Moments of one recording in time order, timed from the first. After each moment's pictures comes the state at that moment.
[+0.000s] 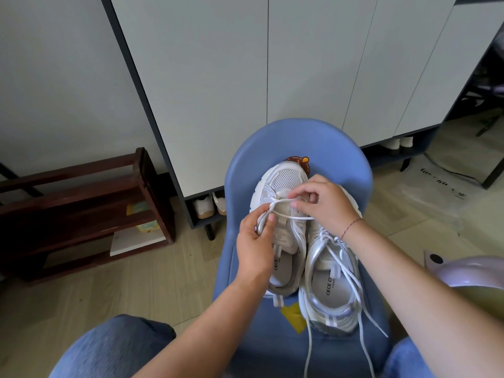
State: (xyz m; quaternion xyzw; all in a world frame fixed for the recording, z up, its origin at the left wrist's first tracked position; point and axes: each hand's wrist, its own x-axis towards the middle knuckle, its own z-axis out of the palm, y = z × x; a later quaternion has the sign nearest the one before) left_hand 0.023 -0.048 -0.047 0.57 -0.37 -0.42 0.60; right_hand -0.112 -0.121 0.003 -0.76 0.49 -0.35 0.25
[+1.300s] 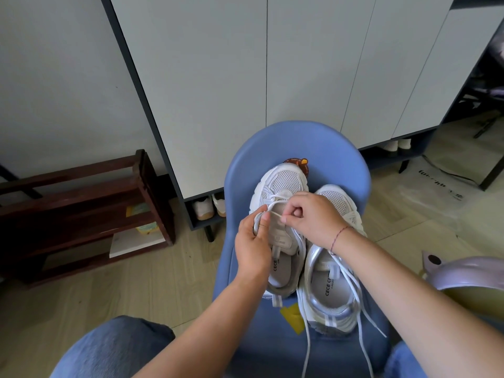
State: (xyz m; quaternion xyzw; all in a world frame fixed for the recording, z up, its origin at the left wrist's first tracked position) left_hand 0.024 -0.049 -0.048 0.57 -0.36 -0.41 0.62; right_hand -0.096 -0.102 0.005 -0.80 0.51 -0.24 0.21
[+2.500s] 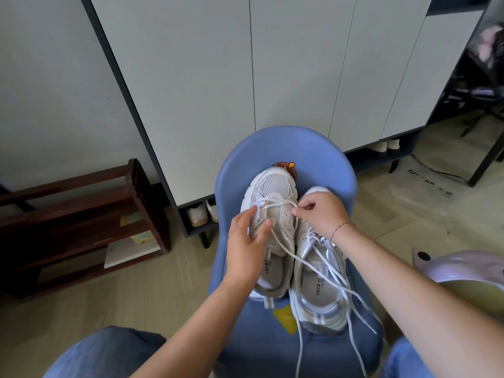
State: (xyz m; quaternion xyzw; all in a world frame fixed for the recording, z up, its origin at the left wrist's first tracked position) left_hand 0.028 -0.038 -0.027 0.62 -0.49 -0.33 0.52; right_hand -0.129 -0.121 -0.007 -0.70 0.61 -0.27 0.24
